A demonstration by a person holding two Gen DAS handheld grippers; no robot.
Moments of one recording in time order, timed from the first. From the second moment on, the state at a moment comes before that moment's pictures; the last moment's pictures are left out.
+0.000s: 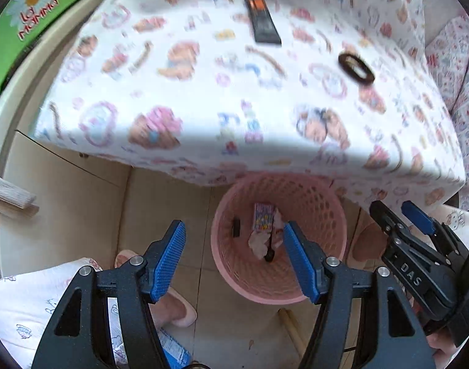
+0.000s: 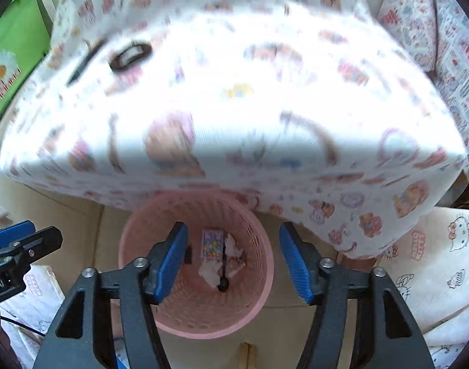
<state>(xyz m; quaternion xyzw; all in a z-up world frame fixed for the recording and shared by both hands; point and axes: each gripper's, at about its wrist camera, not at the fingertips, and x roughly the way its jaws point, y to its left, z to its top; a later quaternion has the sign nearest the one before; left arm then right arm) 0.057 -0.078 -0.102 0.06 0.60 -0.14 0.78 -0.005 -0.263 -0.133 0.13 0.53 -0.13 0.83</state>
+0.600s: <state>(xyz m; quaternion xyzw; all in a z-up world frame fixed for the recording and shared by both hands) 0.083 -0.062 -0.015 0.04 0.53 -0.13 0.84 -0.004 -0.264 -0.031 0.09 0.45 -0.09 0.88</state>
